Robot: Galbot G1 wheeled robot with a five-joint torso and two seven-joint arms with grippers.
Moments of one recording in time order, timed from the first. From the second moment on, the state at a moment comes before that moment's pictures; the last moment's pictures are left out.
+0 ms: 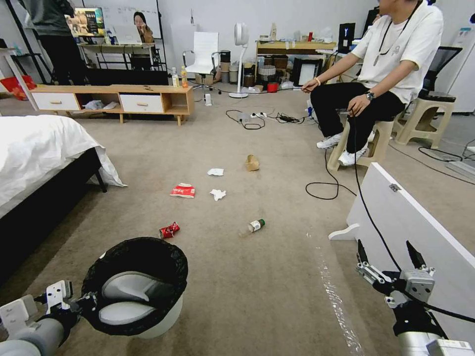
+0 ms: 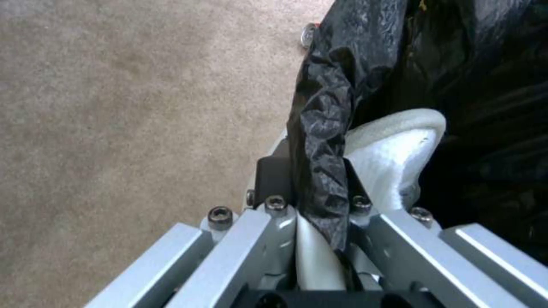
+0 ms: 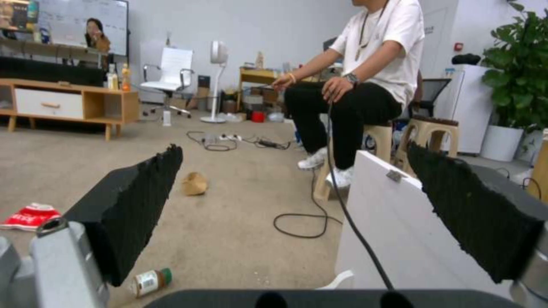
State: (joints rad) left arm 1.60 -1.13 -0.96 -2.18 -1.10 0.74 -0.41; right arm -1.70 1.47 0.76 2.30 0.11 0.06 0.02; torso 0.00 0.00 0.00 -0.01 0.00
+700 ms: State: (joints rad) left arm 1.59 -1.14 -0.95 -2.17 -1.10 0.74 -0.41; right arm -1.69 1.47 0.76 2.29 0.11 0.06 0.02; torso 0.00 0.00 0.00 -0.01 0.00
